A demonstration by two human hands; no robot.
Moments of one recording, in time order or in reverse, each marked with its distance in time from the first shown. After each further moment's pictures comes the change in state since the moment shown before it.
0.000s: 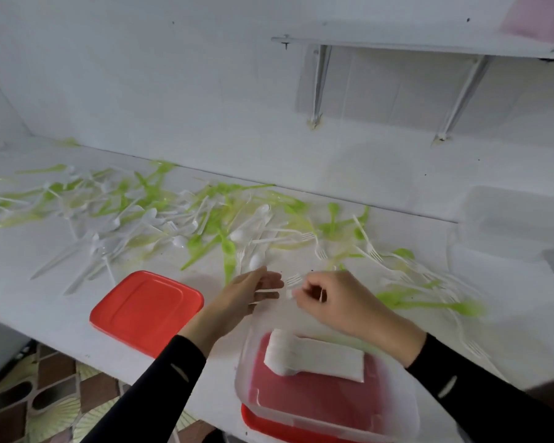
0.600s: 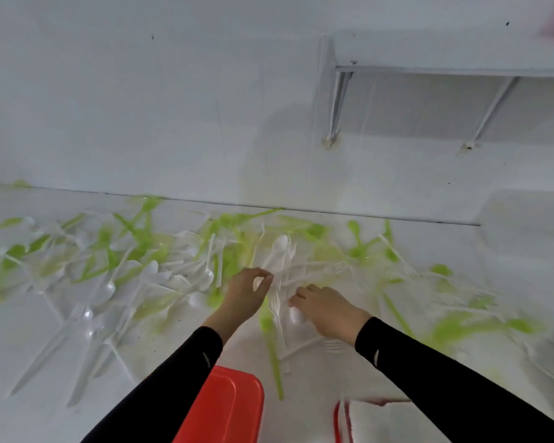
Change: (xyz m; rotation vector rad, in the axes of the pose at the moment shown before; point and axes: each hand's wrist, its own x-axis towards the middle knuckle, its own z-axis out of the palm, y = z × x) left_hand 0.146 0.041 -0.117 0.879 0.119 0.400; right_hand 0.170 0.022 0.098 -0.813 -0.413 0.018
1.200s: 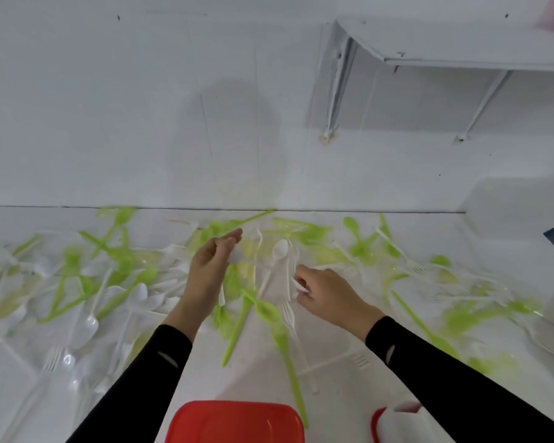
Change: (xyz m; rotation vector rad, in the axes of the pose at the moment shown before) left_hand 0.051 -0.015 -0.078 -0.948 0.049 -0.047; right_hand 0.038 -0.010 -0.029 0.517 0.384 0.291
